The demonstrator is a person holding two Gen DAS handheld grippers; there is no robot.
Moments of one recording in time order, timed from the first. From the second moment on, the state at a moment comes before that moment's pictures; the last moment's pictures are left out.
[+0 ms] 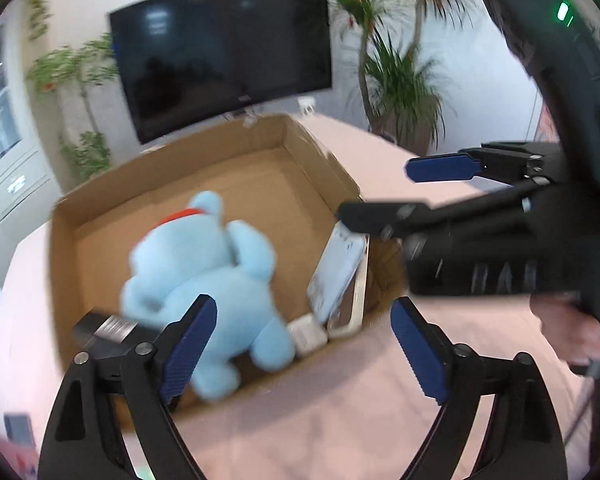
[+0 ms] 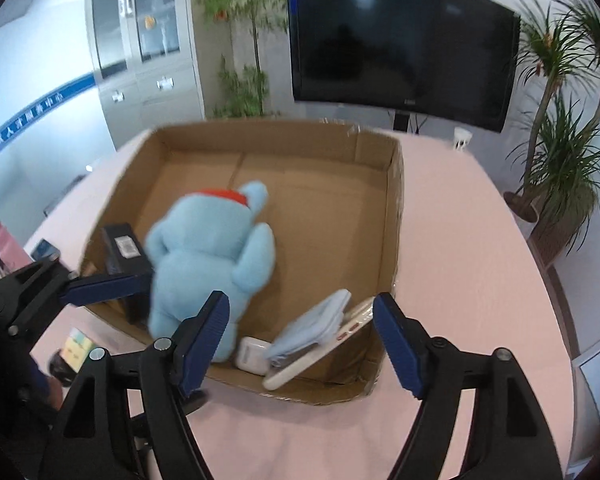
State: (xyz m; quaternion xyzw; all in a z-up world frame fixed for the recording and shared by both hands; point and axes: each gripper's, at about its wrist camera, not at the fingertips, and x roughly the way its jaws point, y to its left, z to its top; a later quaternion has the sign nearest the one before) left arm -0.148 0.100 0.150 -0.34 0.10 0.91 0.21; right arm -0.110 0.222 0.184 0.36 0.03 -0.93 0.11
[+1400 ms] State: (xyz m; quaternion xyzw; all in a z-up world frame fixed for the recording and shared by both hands) left arm -0.044 0.086 -0.039 -0.41 0.10 0.85 0.30; right arm 0.002 0.155 0.006 0.48 0.00 -0.80 0.37
